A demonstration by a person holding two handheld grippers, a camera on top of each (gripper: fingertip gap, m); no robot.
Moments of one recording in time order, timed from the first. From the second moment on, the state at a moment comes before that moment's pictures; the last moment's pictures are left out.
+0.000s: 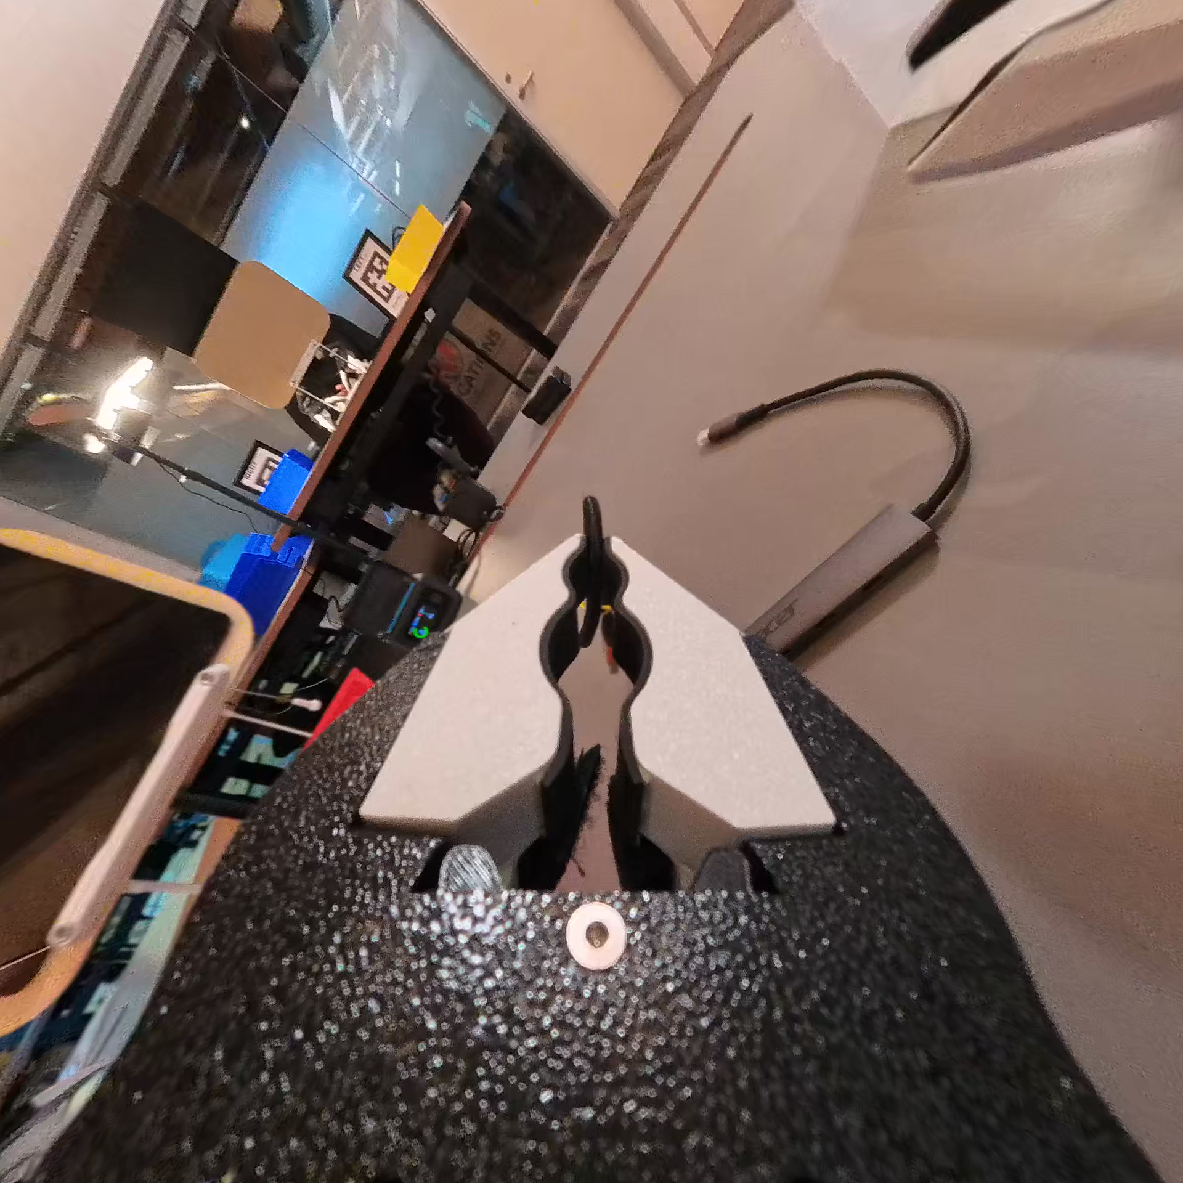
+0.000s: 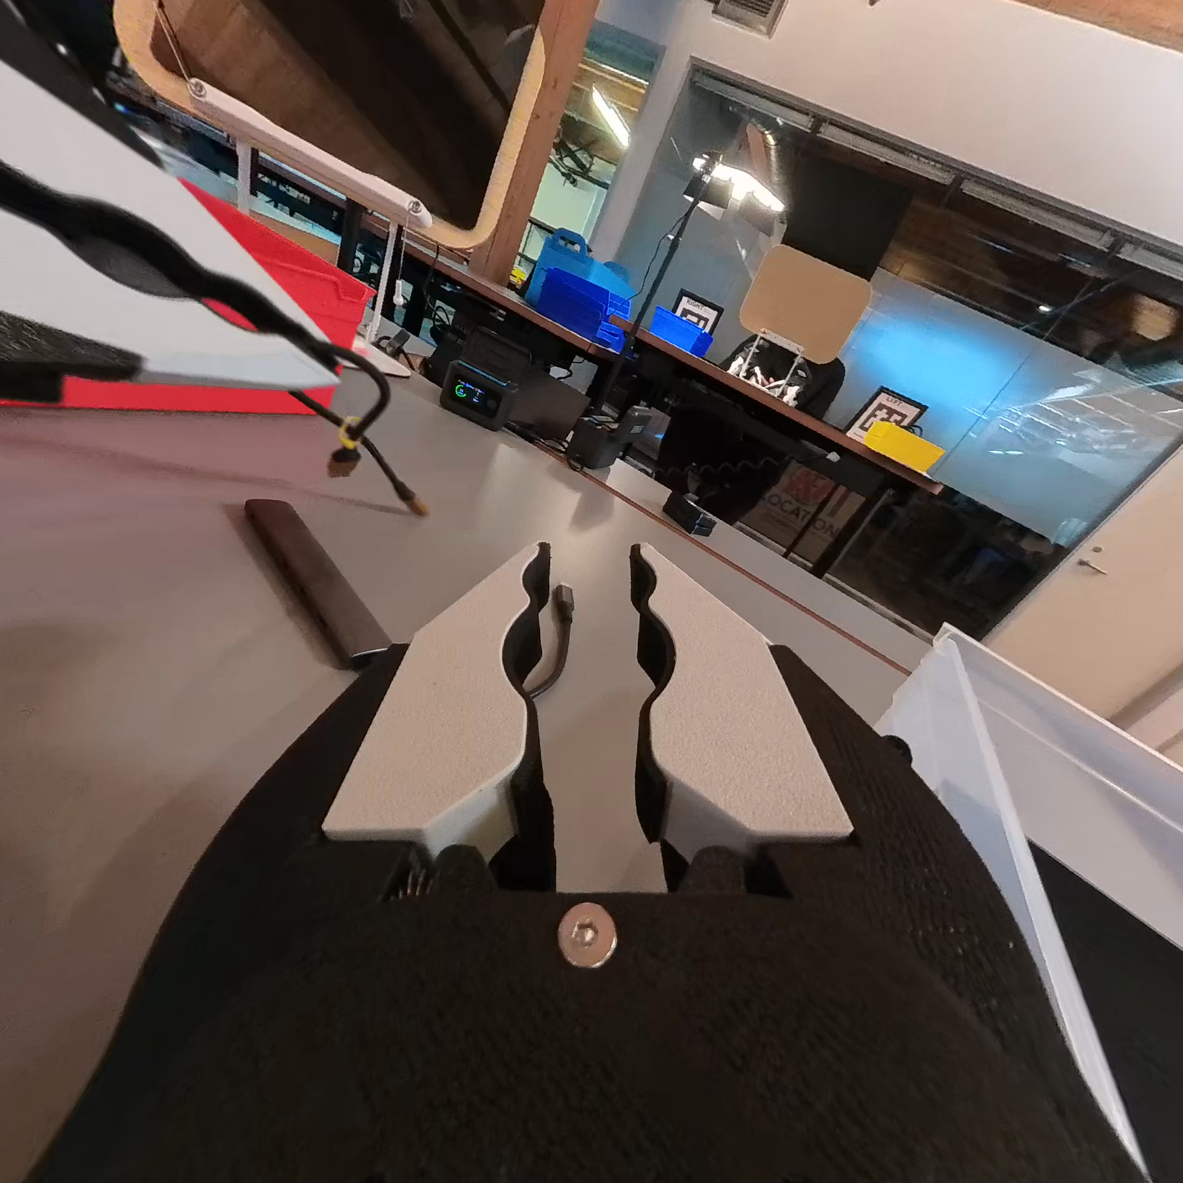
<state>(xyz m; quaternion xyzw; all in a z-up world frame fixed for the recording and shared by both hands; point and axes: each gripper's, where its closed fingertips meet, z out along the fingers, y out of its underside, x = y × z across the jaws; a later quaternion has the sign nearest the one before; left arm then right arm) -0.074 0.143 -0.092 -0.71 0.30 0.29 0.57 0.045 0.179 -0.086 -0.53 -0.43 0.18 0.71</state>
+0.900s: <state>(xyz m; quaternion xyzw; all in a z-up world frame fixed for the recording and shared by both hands) -0.242 -0.006 -0.100 -0.85 0.02 0.19 0.49 0.028 0.160 -0.094 -0.49 -0.49 0.15 0.70</state>
